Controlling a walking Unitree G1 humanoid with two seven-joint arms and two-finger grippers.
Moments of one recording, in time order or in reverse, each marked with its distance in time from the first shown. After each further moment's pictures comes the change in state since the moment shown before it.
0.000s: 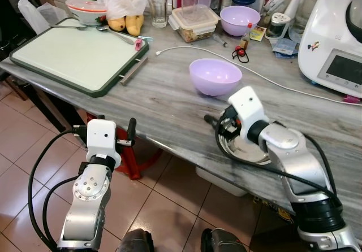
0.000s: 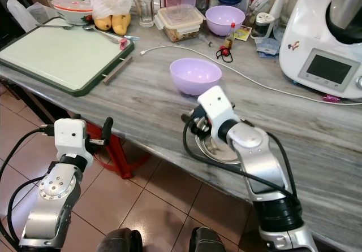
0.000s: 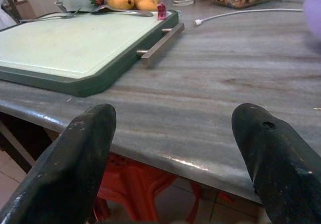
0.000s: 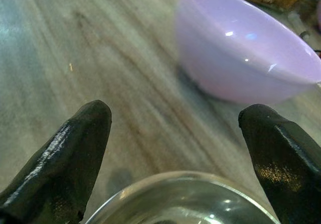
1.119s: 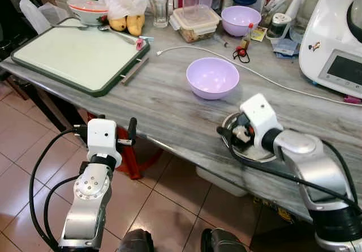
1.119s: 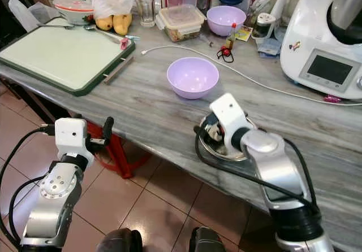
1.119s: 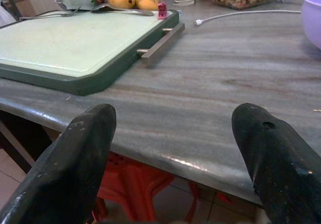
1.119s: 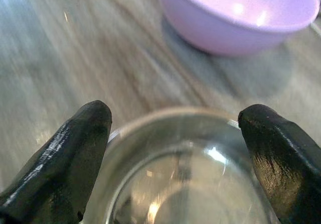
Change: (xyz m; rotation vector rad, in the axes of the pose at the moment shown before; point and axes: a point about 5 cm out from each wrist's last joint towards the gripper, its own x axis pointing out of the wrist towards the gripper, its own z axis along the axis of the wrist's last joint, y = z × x) left arm 0.001 -0.001 0.000 -0.014 0.001 0.001; right arm -0.022 -0.010 -0.011 0.018 0.135 0.018
